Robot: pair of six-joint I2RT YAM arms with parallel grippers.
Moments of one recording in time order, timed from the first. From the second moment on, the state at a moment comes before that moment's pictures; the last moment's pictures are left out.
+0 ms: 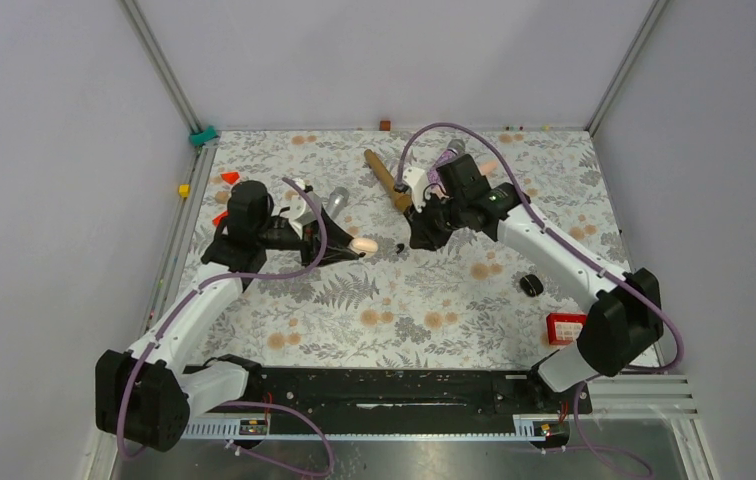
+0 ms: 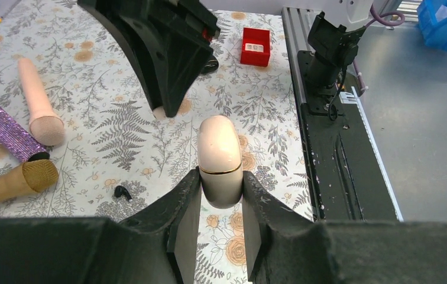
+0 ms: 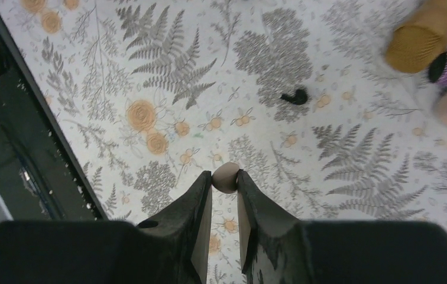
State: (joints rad) left arm -0.28 1.10 0.81 0.00 1.27 0.23; right arm 0.59 1.51 1.33 -0.69 -0.41 -0.29
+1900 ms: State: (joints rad) left arm -0.41 1.25 0.85 -0.01 1.23 0.16; right arm 0.56 1.35 1.32 -0.68 -0.43 -0.25
